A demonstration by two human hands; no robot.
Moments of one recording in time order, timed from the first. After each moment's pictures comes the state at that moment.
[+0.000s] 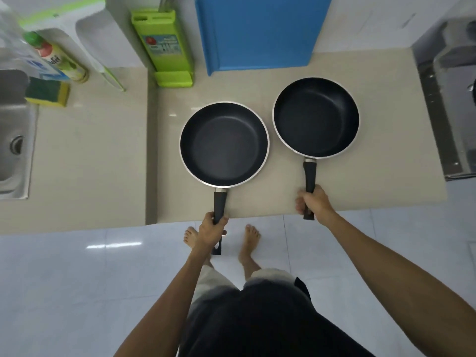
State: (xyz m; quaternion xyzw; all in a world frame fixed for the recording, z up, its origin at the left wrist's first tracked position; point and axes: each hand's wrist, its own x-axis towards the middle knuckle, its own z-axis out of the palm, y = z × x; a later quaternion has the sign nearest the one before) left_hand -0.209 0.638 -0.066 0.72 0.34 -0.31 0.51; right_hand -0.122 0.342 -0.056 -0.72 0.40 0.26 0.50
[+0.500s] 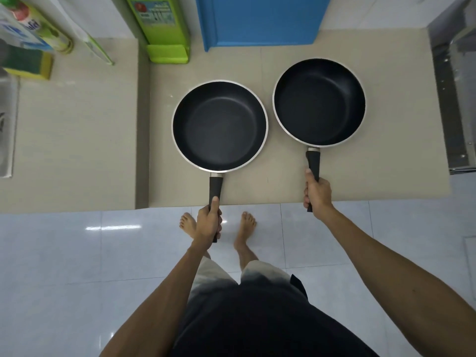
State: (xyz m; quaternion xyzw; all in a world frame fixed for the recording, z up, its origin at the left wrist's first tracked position) left_hand -0.226 0.614 -0.082 0.68 0.41 -0.23 0.56; right_hand -0.134 0.326 -0.077 -0.69 0.43 0.19 0.54
